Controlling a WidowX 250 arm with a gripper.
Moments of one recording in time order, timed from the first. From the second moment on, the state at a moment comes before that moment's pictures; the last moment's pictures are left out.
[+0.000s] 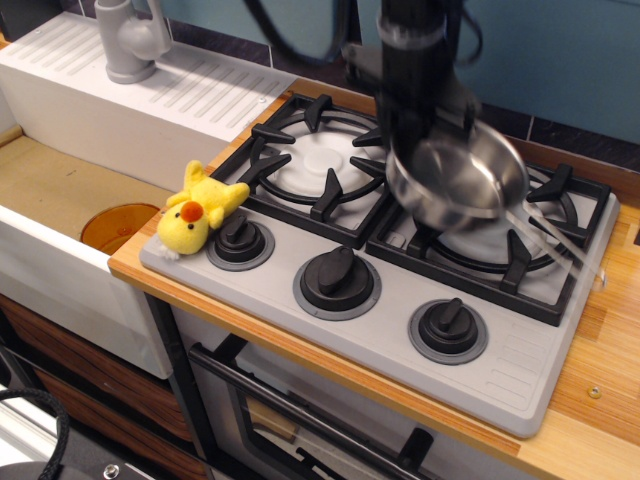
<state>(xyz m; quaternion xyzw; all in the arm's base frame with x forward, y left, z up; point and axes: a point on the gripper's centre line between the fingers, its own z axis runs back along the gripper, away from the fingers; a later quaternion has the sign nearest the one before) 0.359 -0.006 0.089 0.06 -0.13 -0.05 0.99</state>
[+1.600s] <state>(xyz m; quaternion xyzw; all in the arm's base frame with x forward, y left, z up) 0.364 0.074 0.128 0.08 -0.14 -0.08 0.98</state>
